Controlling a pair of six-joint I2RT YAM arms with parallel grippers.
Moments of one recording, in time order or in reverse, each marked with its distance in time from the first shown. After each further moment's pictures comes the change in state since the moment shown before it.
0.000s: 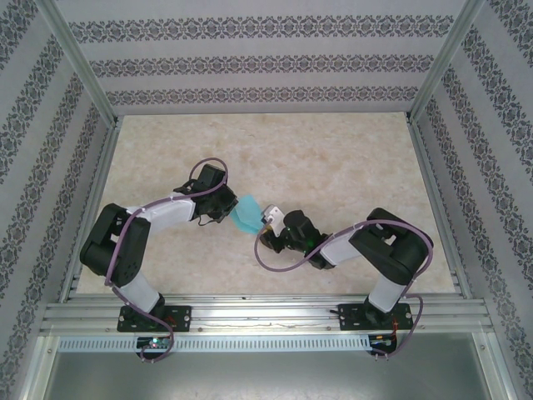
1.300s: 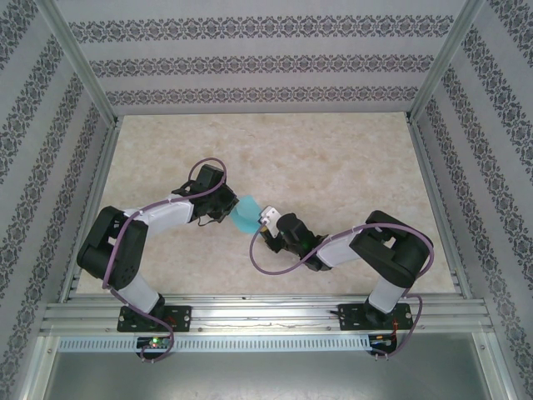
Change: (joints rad) left arm 0.000 -0.025 -0.021 0.034 0.018 -0.026; right arm 0.061 -0.009 0.033 -0.084 0.196 -0.036
